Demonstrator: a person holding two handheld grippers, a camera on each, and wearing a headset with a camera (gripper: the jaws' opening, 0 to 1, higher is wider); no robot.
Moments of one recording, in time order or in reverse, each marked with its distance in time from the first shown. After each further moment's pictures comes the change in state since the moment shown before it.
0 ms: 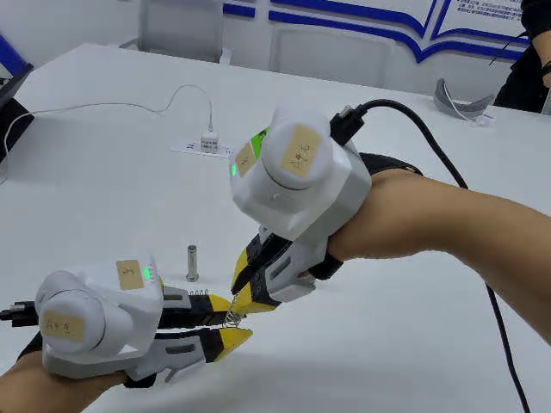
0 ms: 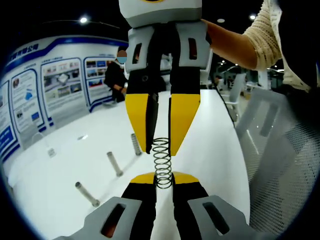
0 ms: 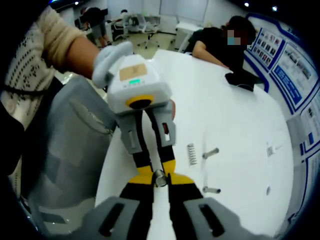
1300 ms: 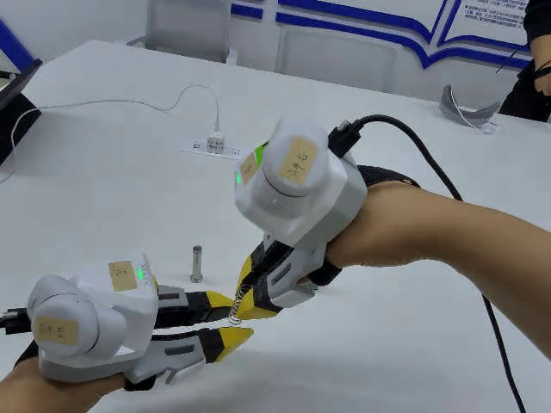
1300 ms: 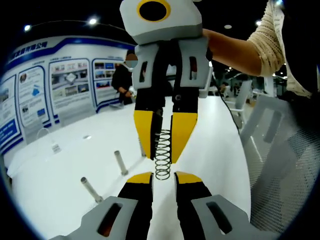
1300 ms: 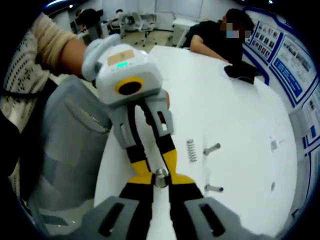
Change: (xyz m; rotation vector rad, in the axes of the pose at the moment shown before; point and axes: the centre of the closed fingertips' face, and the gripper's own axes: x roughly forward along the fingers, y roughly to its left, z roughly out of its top) left arm -0.008 0.009 0.000 -0.052 -0.044 0.053; right arm 0.011 -0.008 -0.007 0.045 0.025 0.016
